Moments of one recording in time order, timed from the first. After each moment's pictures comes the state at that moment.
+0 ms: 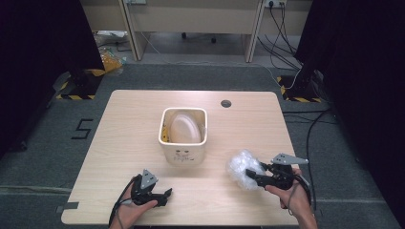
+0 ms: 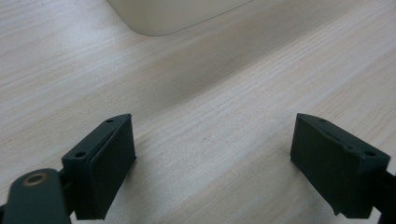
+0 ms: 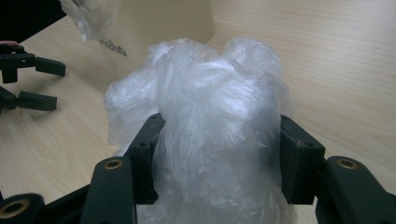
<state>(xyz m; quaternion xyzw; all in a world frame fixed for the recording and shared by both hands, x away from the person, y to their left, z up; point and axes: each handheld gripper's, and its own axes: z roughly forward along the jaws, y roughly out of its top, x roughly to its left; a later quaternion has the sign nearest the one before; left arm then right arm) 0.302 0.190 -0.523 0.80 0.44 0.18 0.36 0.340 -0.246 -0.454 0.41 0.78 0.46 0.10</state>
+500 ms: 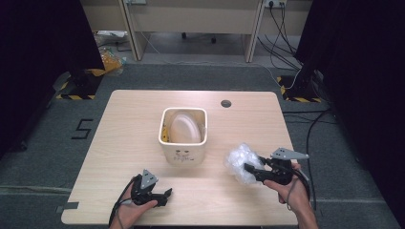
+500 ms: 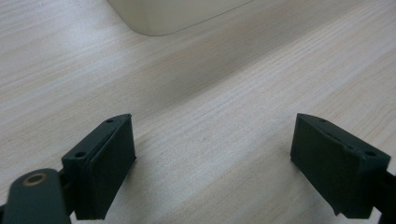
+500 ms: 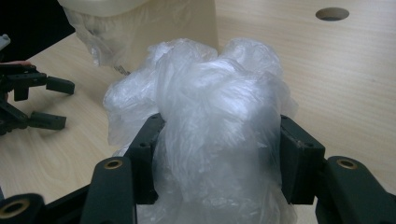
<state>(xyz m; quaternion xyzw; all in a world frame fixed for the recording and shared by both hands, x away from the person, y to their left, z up) 0.302 0.190 -0.523 0.80 0.44 0.18 0.36 0.346 -0.238 -0.435 0.40 0.78 0.47 0.12</state>
